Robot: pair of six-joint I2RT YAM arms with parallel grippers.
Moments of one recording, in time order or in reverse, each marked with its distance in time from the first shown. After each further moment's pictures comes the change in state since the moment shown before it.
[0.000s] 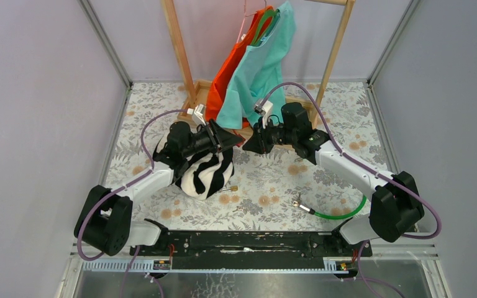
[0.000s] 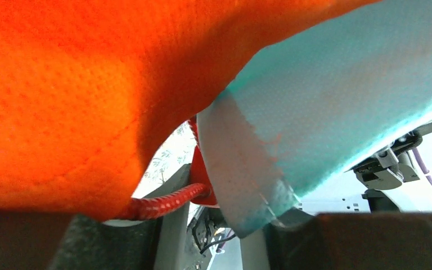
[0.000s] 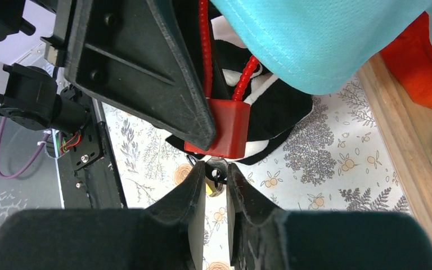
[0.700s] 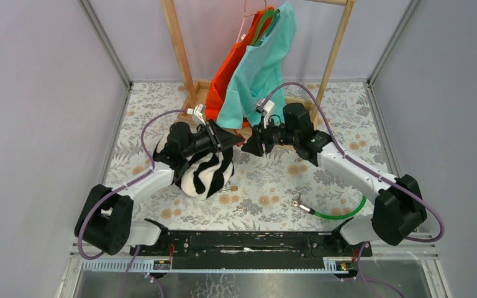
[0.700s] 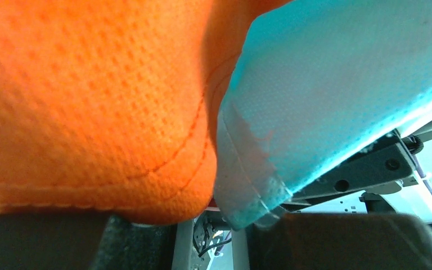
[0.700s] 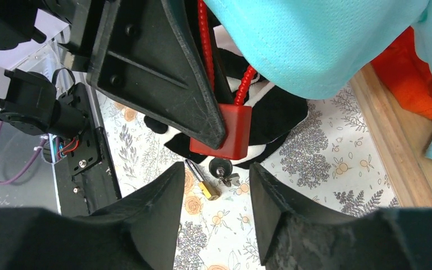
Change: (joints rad) left arm 0.000 0.007 -0.007 0.035 -0.006 -0.013; right arm 0.003 -0.023 -0.012 0.019 0.019 0.004
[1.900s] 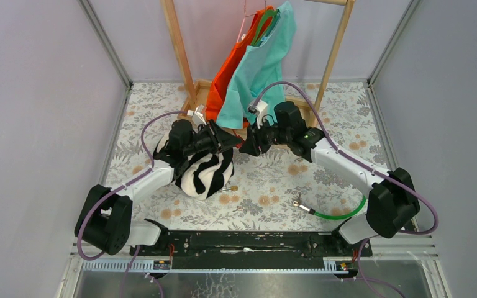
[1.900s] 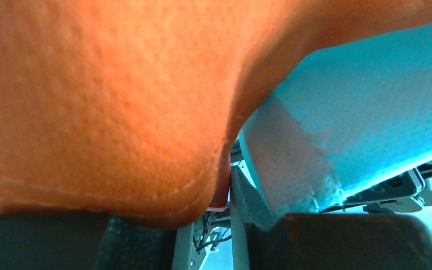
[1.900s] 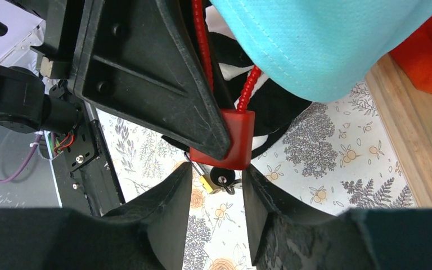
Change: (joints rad) left arm 0.003 0.000 0.036 -0.143 -0.016 -0.002; right arm 0.032 0.061 0.071 -0.103 0.054 0.000
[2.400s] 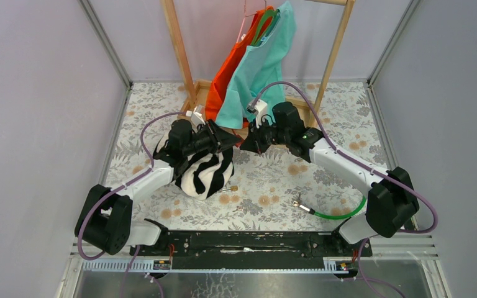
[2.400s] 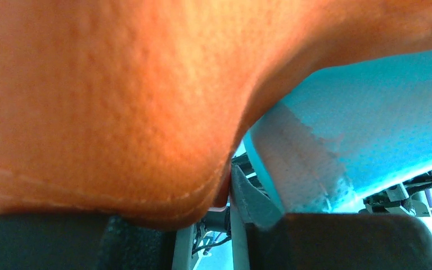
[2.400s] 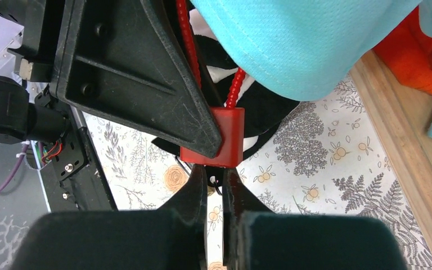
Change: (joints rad) left arm 0.005 0.001 0.000 -0.001 -0.011 -0.037; right arm 0.016 0.009 0.008 0.002 0.059 0.006
